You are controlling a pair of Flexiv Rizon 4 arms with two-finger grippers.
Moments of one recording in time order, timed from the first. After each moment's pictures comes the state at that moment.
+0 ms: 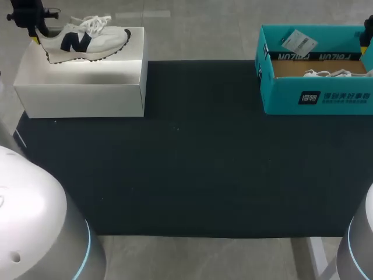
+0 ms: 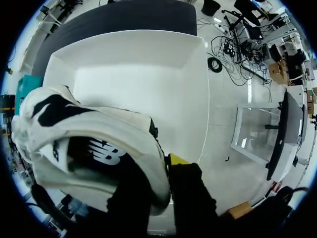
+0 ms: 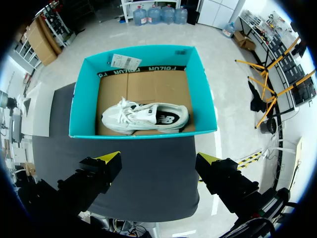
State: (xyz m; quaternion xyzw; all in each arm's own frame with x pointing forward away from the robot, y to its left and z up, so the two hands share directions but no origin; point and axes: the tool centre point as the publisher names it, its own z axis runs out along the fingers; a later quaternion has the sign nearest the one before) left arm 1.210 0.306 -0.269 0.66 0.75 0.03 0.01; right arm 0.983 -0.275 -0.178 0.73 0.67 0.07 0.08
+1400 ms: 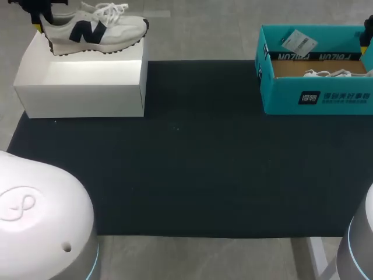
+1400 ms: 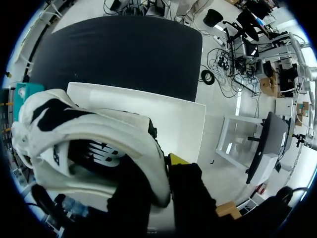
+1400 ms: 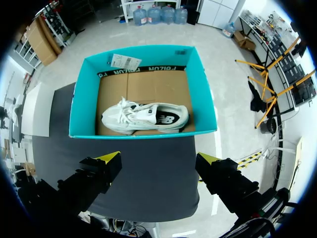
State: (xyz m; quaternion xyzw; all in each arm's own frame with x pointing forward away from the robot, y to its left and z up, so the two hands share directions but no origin) left arm 1.114 0.238 -0.174 0.63 0.77 0.07 -0.02; right arm 0.983 -0.275 -0.178 0.73 0.67 0.07 0.08
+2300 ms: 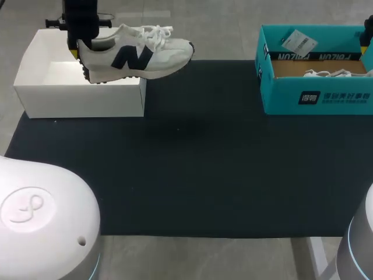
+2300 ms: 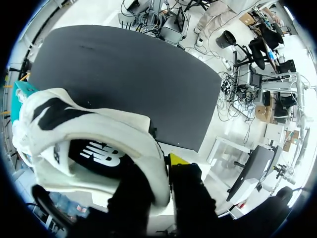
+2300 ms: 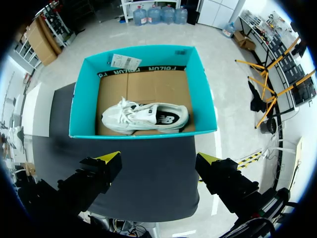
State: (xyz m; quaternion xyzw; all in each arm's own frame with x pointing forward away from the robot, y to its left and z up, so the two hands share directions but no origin) left arm 0.966 0.110 -0.161 0.56 0.82 0.10 -0.06; right arm 0.983 -0.275 -0.178 0.73 0.67 0.07 0.08
